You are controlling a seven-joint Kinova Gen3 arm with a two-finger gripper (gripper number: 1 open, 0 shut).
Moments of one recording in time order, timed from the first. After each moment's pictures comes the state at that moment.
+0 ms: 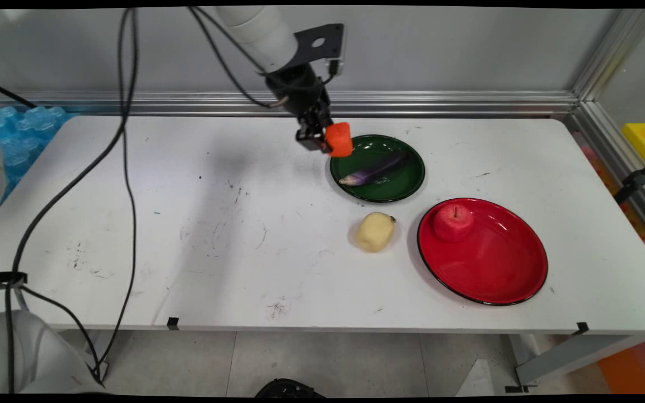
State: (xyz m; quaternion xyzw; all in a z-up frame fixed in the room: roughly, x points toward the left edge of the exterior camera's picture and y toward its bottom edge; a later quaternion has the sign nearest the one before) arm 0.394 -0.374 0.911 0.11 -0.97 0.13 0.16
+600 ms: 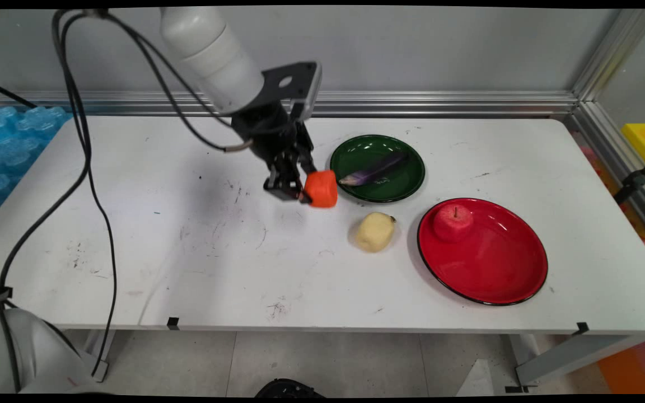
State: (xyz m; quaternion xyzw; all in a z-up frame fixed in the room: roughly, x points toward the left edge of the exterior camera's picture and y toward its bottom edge) arm 0.389 -0.278 0.905 0.07 -0.98 0.08 0.19
